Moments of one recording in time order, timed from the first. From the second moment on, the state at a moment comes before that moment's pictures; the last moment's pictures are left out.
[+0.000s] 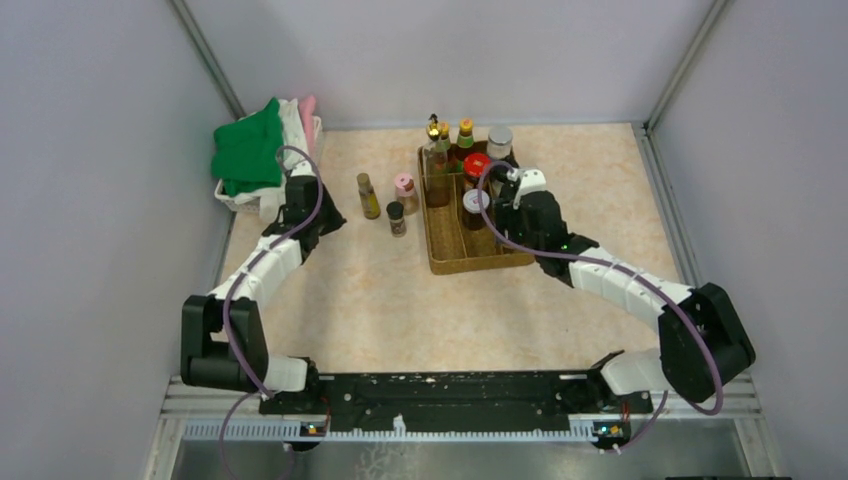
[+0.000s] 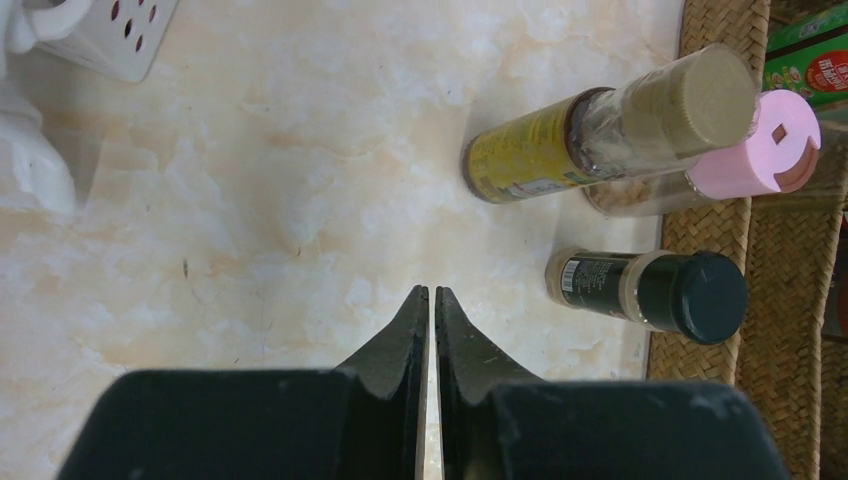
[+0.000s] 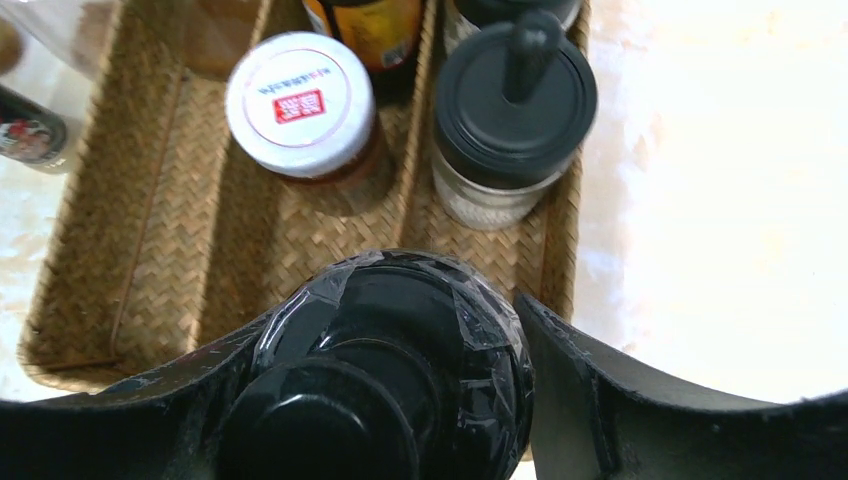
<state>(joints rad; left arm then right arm) -0.10 1.36 0.85 -0.12 -0.05 -0.46 0.56 1.35 0.80 0.05 0.25 0.16</state>
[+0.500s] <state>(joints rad) -0.10 1.41 0.88 -0.09 -0.02 -0.46 0.46 1.34 0.71 0.10 0.25 0.21</state>
